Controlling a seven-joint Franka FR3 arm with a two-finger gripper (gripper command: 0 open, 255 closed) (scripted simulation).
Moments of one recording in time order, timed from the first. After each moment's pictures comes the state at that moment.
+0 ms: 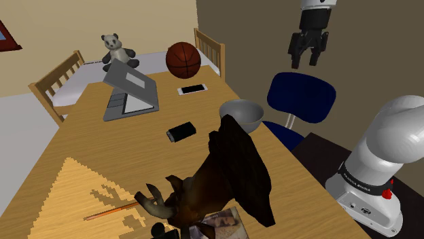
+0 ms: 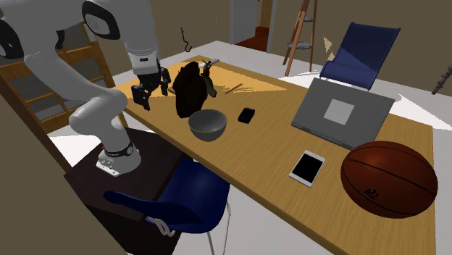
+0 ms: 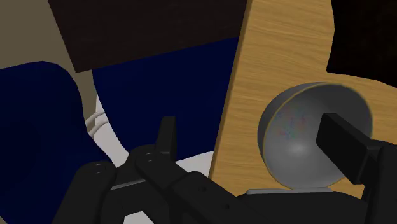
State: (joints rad) arm 0.00 -0.76 -0.07 -2.35 0.07 1.47 0.15
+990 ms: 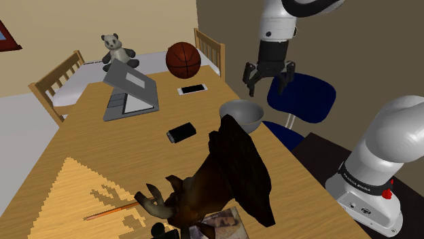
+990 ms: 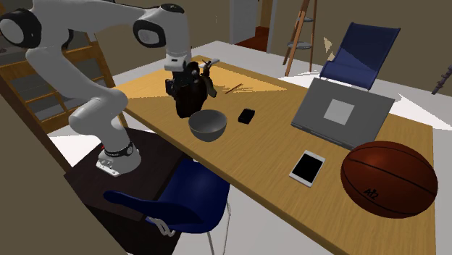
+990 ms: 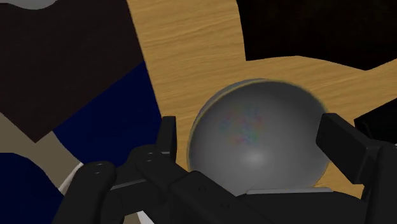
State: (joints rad) arm -0.02 -0.68 0.31 -2.43 0.31 1.73 0.77
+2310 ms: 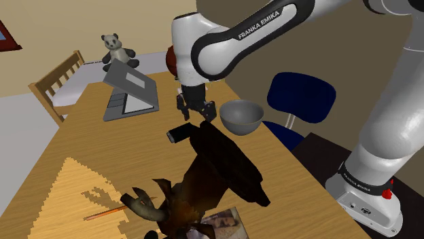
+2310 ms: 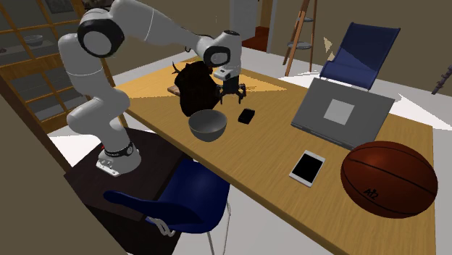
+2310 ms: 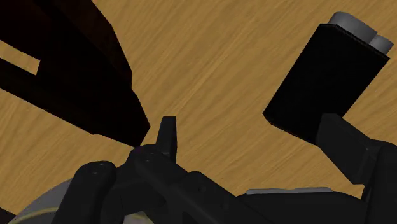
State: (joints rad) arm -0.17 0.15 0.80 -1.99 -0.10 2.10 1.91
